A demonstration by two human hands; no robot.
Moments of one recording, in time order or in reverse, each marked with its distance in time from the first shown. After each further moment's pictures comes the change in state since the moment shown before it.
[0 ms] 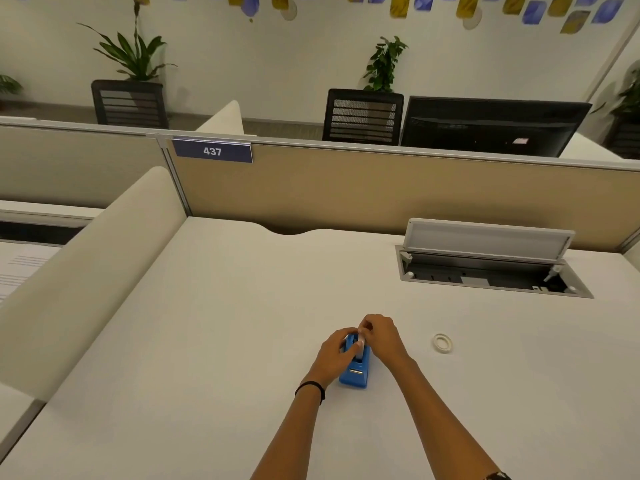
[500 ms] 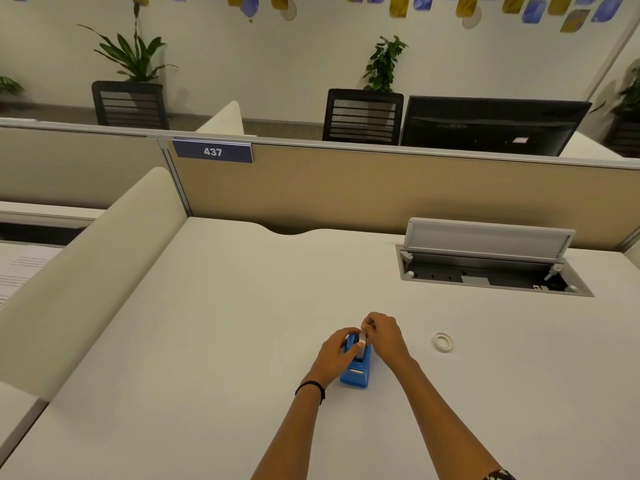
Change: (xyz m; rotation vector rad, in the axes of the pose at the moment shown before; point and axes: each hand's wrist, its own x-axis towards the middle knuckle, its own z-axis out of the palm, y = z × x) left_hand 0.001 -0.004 0.001 0.007 -0.013 0.003; right_hand -0.003 0.001 -0.001 0.046 0.056 0.017
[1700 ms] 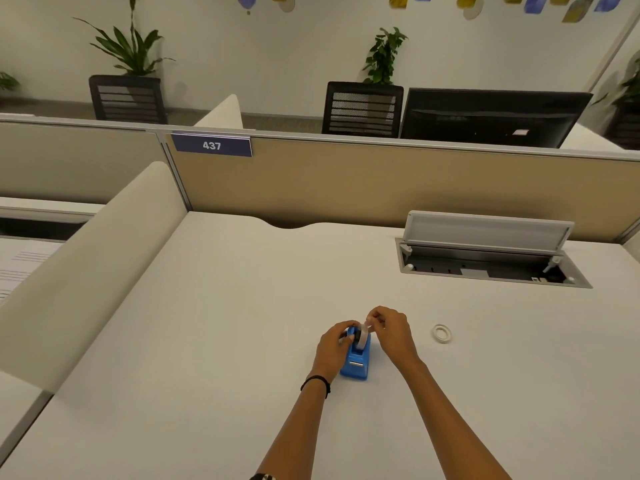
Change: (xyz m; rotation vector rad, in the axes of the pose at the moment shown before) left_hand -0.008 0.001 0.005 -0.026 0.126 -0.021; right_hand -0.019 0.006 -0.009 0.159 0.073 -0.034
